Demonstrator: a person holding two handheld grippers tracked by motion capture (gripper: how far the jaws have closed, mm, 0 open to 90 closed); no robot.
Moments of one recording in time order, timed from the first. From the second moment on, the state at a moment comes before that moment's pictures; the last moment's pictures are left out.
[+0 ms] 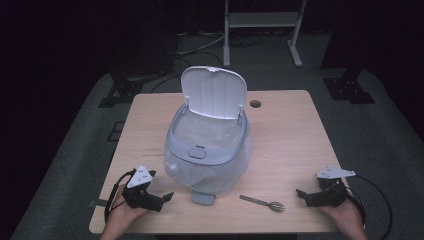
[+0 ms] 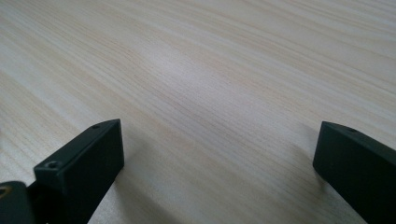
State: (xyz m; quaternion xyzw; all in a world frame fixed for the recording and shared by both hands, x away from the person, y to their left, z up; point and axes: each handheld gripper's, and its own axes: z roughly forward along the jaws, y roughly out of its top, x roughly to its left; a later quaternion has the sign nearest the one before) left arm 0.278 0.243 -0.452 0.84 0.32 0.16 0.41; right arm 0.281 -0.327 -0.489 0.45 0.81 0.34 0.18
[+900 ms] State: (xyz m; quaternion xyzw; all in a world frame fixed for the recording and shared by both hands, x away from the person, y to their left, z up) left arm 0.287 0.238 -0.484 0.87 0.32 0.14 0.36; right arm 0.275 -0.319 -0.476 0.42 0.82 0.36 0.16
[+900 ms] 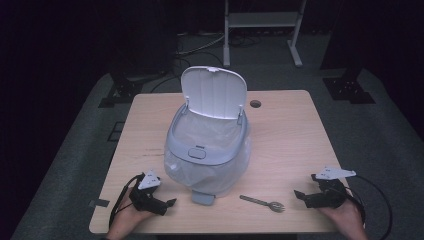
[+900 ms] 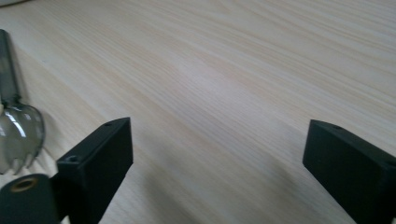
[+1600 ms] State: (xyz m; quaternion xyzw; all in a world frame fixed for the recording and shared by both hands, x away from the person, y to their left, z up) left arm 0.287 0.238 -0.484 0.87 0.32 0.14 0.36; right arm 0.265 -0.292 -0.462 0.38 0.83 0.39 0.13
